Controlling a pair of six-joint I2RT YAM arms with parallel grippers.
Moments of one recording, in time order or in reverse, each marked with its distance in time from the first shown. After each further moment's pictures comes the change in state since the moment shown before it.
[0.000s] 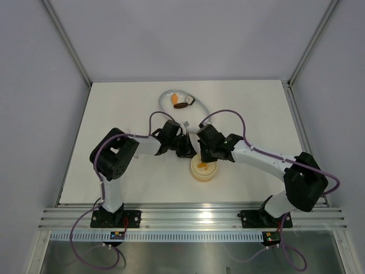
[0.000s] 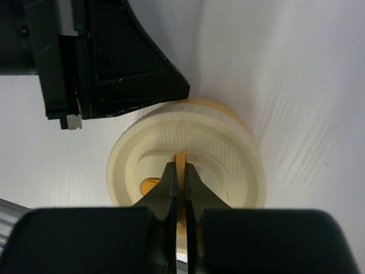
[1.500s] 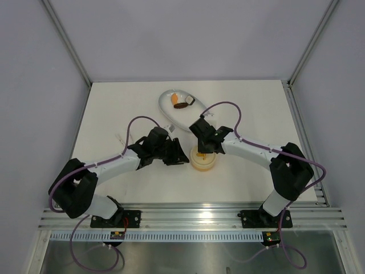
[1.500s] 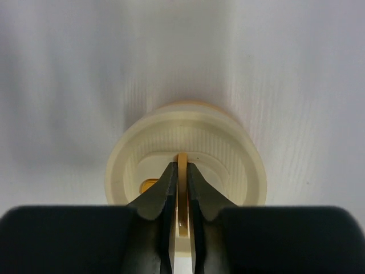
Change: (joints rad) left arm -0.056 -0.529 -0.256 -0.230 -0.244 -0.053; right arm -0.002 0.157 0.169 -0.062 0.218 0.143
